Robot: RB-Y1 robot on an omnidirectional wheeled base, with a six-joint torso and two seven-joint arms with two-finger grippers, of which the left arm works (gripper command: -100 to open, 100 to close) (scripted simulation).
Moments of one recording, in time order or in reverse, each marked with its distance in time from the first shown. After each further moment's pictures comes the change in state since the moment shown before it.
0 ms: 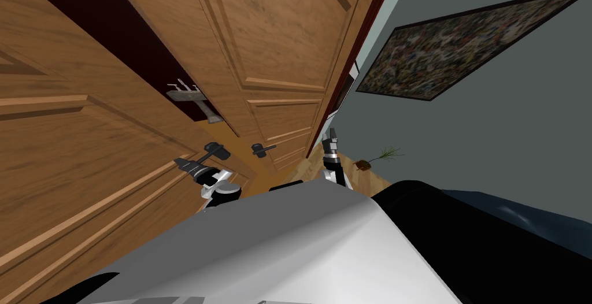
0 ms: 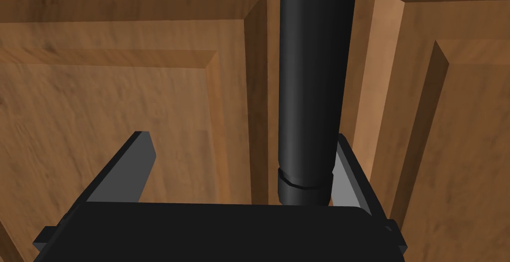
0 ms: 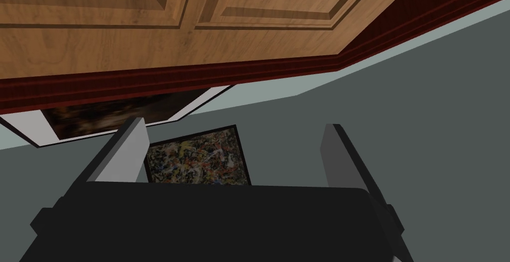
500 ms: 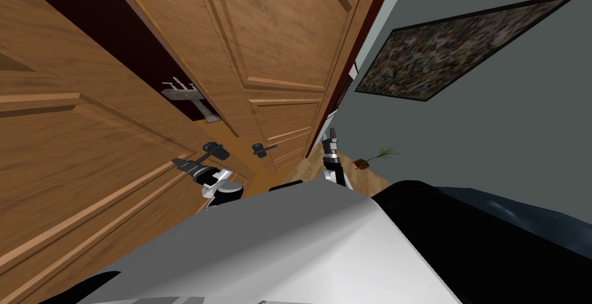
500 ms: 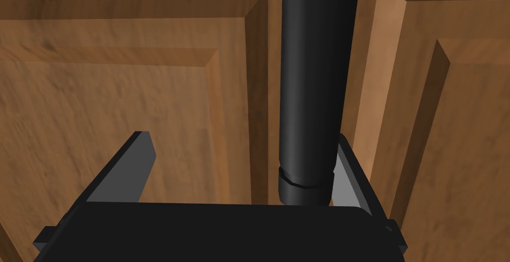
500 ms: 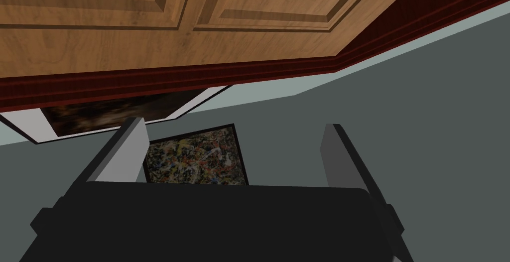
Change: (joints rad) arm -0.014 -0.031 0.023 -0.052 0.003 0.013 -0.019
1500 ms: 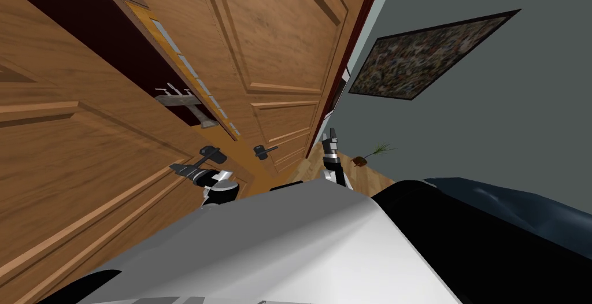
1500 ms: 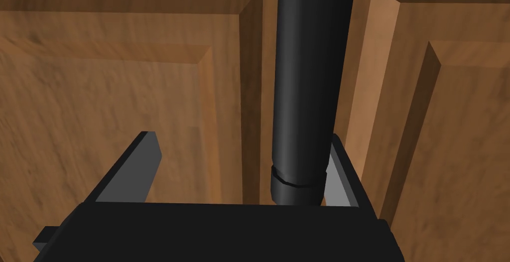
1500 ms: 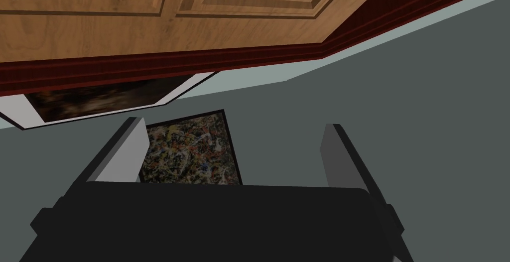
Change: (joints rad) arm -0.031 0.049 0.099 0.125 0.025 -0.059 -0.064
